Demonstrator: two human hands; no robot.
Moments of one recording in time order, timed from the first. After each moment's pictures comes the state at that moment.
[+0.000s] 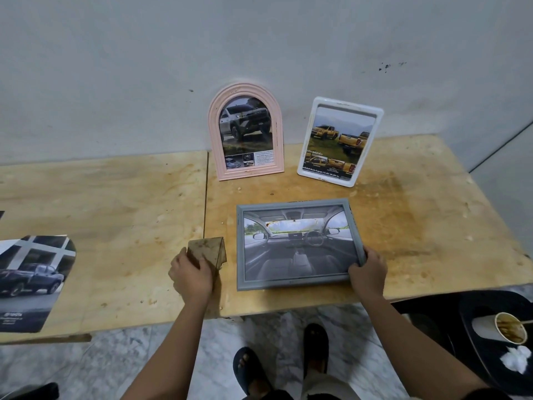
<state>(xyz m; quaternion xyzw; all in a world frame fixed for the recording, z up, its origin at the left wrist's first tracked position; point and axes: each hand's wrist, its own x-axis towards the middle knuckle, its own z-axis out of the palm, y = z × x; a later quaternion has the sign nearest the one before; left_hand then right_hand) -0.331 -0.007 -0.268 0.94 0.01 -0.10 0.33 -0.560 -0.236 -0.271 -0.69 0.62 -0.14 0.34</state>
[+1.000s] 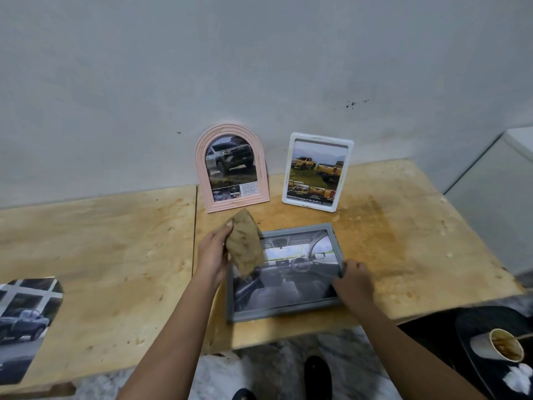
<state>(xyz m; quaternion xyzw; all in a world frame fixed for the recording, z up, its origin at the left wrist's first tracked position) -0.325 -0.107 -0.170 0.60 0.05 -0.35 0.71 -0.550 -0.257 -0.250 -0.78 0.58 -0.03 0.25</state>
